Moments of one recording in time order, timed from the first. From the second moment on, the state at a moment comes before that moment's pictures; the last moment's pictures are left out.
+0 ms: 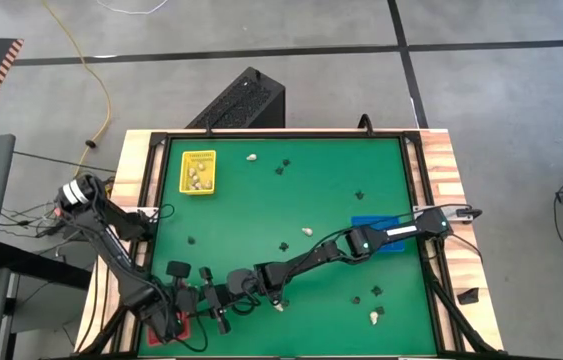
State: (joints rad) left arm -0.96 1.56 0.96 -0.84 -0.11 -0.79; right arm 0.31 2.82 2.36 0.52 -0.11 -0.06
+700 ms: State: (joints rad) left arm -0.94 1.54 0.96 -0.86 -0.17 -0.73; right arm 0.31 2.82 2.36 0.53 -0.09 -0.06
